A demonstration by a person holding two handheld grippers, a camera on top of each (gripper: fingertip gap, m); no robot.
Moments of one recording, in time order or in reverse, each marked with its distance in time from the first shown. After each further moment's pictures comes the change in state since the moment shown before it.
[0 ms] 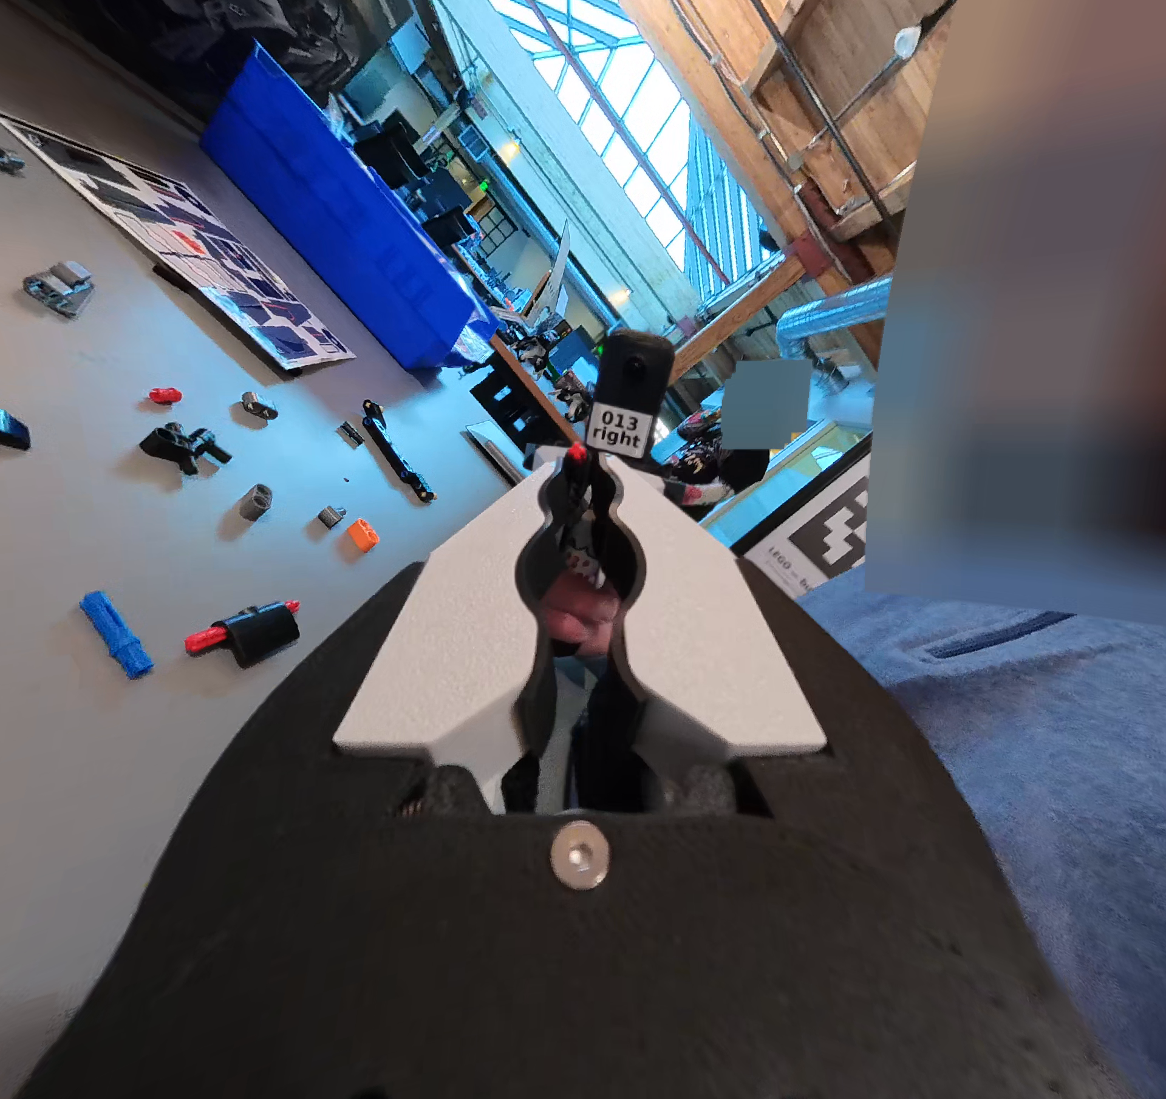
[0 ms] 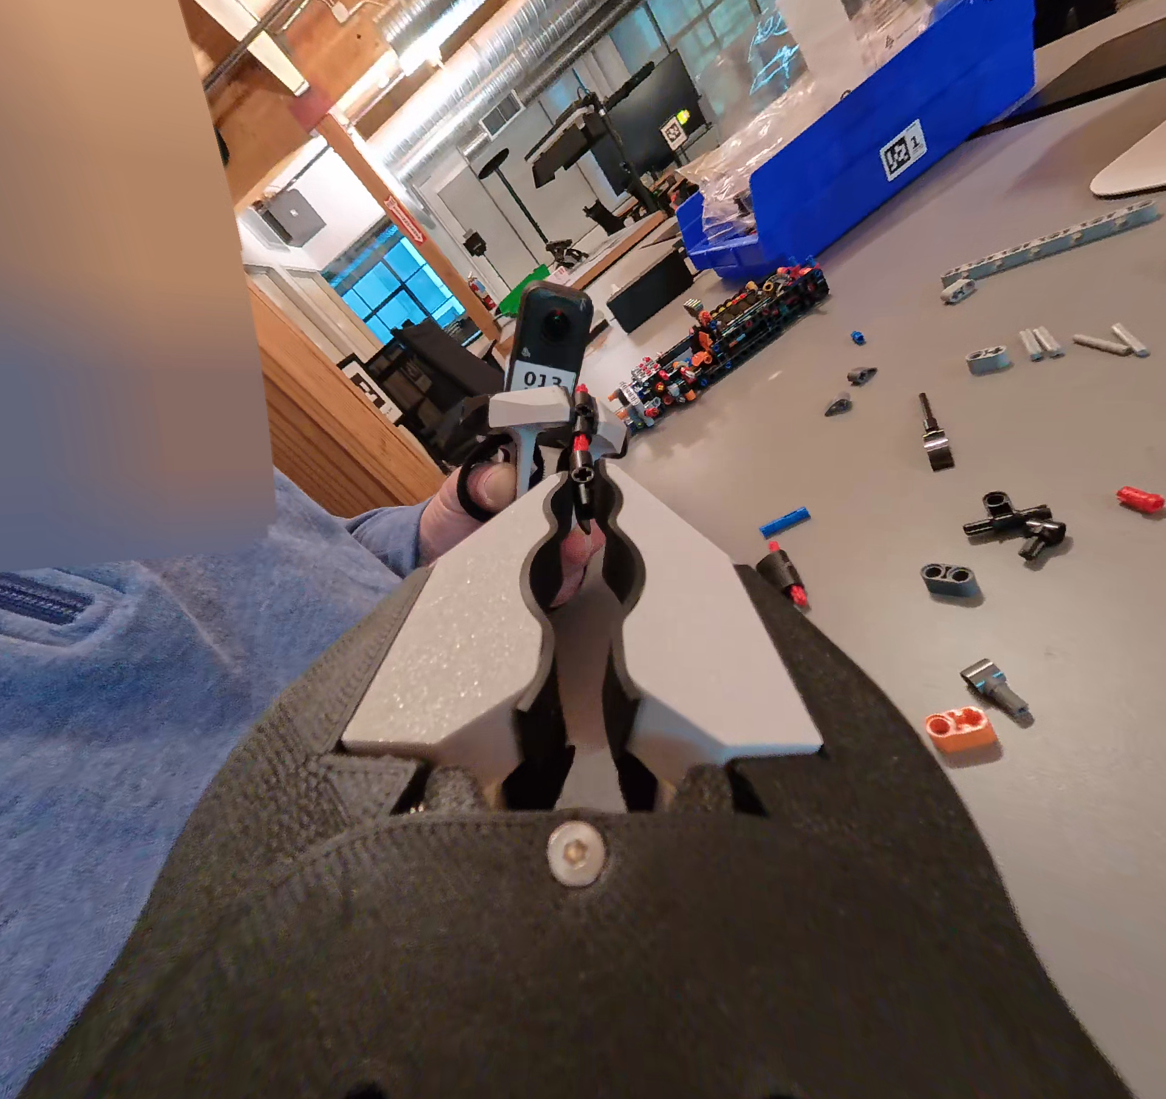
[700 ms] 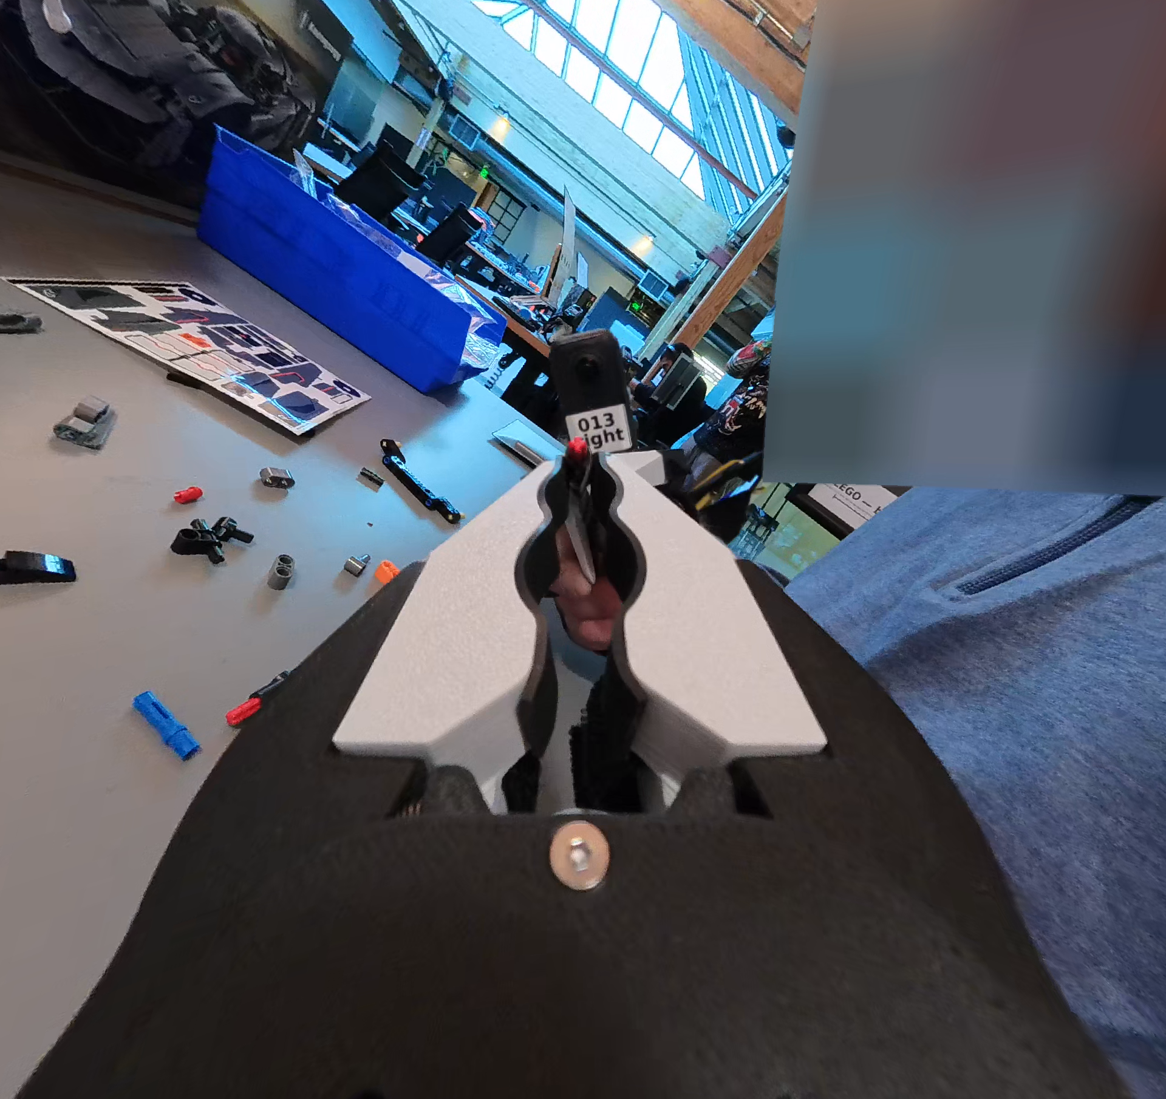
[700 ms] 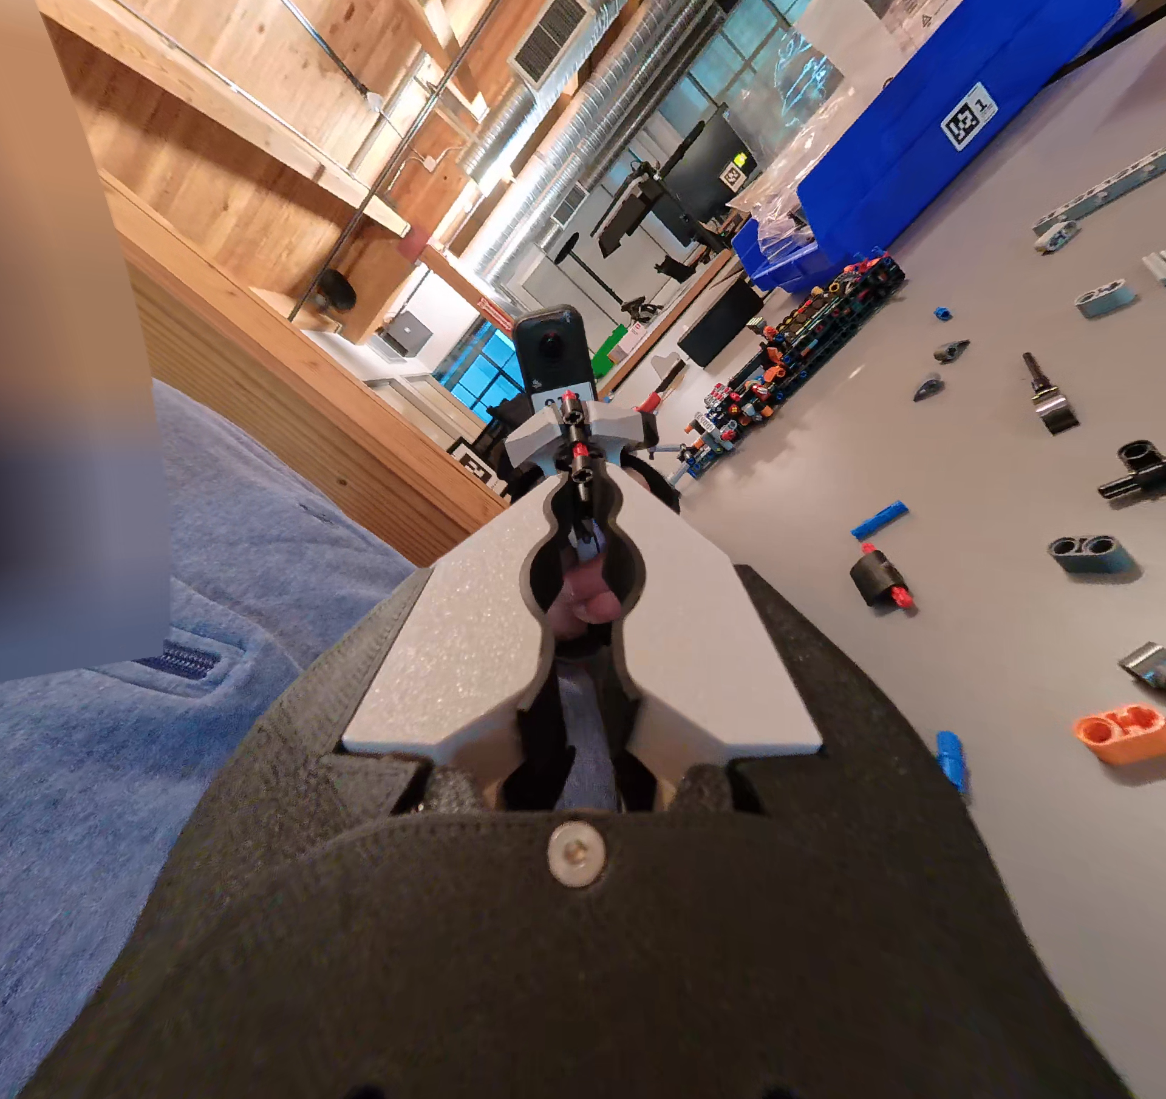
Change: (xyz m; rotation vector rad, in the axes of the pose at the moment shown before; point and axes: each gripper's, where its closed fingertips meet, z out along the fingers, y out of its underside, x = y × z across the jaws) left arm 0.017 -0.002 0.003 -0.059 -0.008 0.258; right arm -0.012 -0.008 0.000 0.110 -0.115 0.225
